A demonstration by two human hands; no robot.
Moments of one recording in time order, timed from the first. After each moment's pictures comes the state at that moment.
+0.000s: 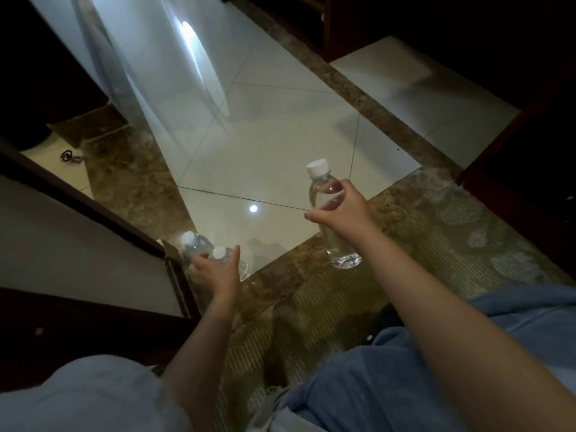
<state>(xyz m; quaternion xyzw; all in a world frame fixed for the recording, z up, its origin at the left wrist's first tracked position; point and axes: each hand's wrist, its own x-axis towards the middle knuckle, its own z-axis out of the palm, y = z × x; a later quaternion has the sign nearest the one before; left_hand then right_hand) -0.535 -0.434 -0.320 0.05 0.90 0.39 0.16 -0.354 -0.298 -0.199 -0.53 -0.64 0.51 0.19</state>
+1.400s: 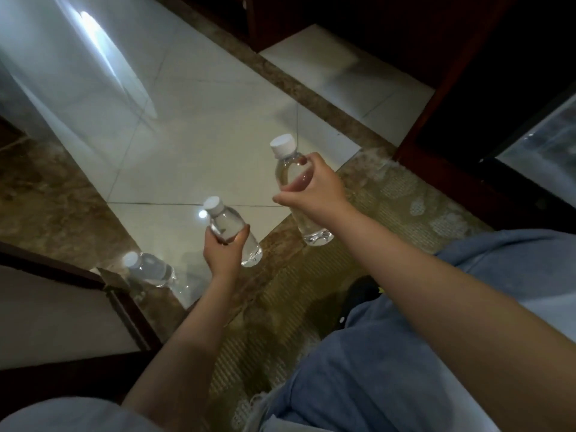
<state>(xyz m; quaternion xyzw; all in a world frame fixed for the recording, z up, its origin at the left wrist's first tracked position) -0.490 -0.367 -0.323 0.19 0.76 0.52 0.34 -0.339 -0.296 -0.175 -0.57 -0.66 0.43 0.24</state>
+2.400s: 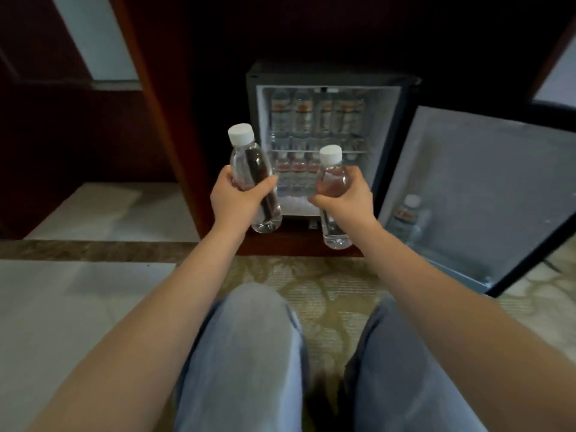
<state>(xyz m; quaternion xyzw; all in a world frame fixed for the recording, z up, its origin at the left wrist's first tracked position) -0.080 -0.223 -0.076 0.63 0.45 0.46 0.44 0.077 -0.317 -0.082 -0.73 -0.34 0.19 0.56</state>
